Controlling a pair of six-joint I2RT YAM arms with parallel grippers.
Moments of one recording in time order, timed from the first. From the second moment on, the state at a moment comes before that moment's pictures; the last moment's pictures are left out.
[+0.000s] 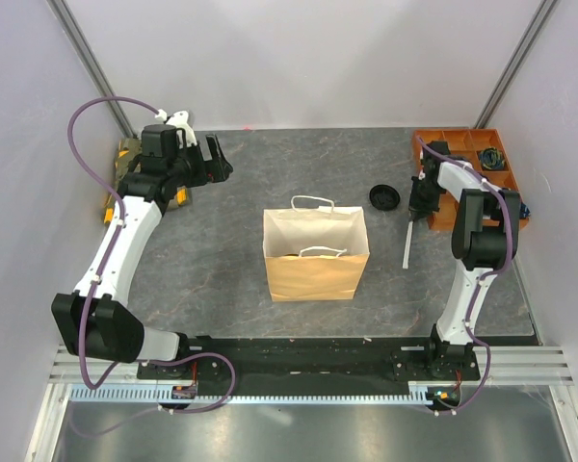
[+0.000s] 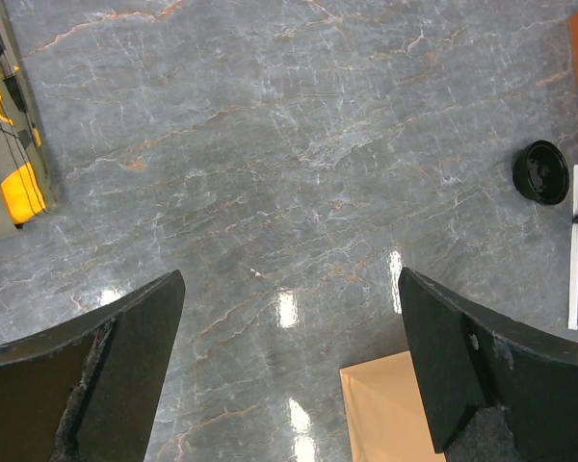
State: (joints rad) left arm -0.13 1.38 1.35 -0.53 0.16 -0.27; right arm -0.06 2.07 1.53 -0.76 0.00 0.20
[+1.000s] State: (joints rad) left arm -0.13 1.37 1.33 -0.41 0.24 -0.23; right arm 0.29 1.21 1.65 -0.37 -0.64 -0.07
